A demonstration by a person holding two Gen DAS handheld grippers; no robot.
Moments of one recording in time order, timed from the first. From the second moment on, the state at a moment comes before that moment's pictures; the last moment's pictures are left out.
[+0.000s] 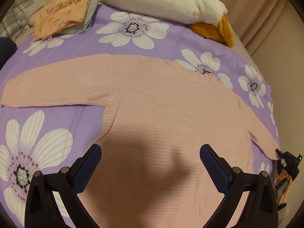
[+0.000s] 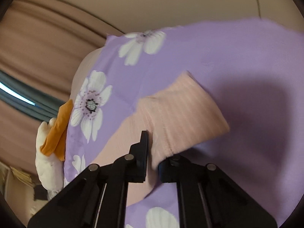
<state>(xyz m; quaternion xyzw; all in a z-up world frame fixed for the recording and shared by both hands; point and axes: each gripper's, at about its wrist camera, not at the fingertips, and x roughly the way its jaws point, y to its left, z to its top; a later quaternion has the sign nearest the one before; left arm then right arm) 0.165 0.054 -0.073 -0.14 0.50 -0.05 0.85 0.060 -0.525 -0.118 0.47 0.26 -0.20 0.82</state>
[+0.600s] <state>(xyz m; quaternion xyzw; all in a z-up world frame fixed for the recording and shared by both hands) 0.152 0.129 -0.057 -0.18 0.47 -0.02 0.86 0.221 -0.185 0.013 0.02 0.34 0.01 0.94</state>
